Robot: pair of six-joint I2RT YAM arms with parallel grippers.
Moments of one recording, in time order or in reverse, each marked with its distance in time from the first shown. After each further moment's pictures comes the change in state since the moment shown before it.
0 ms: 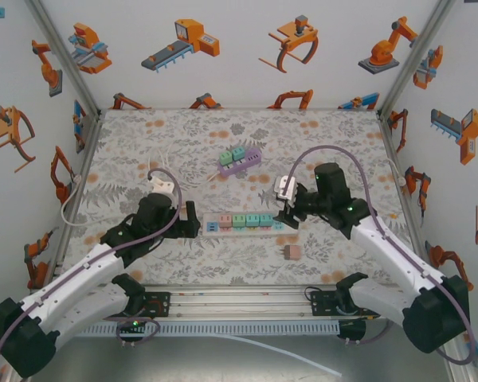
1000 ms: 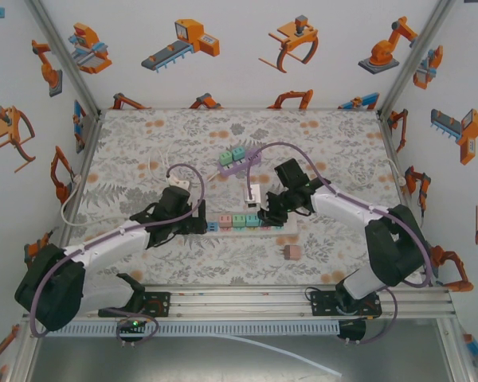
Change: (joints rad) left arm 0.025 0.384 0.006 0.208 0.044 -0.016; right arm 0.118 0.466 0.178 -0.117 0.025 -0.186
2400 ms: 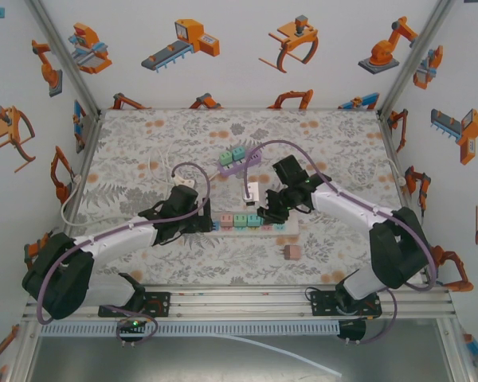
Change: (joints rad) left arm -0.048 0.082 0.036 0.028 -0.024 -0.080; right arm 0.016 -0.026 0.062 -0.101 0.064 0.003
